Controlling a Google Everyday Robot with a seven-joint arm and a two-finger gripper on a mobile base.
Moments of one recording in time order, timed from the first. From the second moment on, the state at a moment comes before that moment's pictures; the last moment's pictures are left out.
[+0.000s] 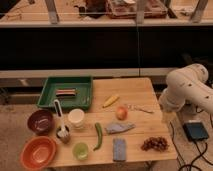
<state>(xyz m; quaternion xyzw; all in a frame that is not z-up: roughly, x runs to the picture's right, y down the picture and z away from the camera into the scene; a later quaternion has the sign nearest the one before) 0.286 0.107 0.684 -0.28 0.02 0.02 0.96</state>
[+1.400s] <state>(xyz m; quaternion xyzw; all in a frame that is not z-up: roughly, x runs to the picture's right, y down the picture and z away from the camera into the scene) 0.244 0.057 0.711 -0.22 -0.09 0.07 0.97</state>
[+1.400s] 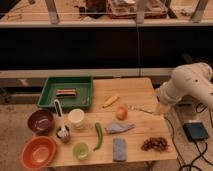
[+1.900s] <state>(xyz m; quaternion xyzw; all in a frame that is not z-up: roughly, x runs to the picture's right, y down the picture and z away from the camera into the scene) 0.238 0.051 0.715 -0.22 -0.11 0.07 0.97</state>
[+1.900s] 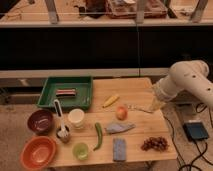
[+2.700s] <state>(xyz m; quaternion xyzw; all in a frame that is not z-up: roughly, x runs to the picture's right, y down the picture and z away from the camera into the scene) 0.128 0.087 0.813 -0.27 -0.19 0.03 0.95</state>
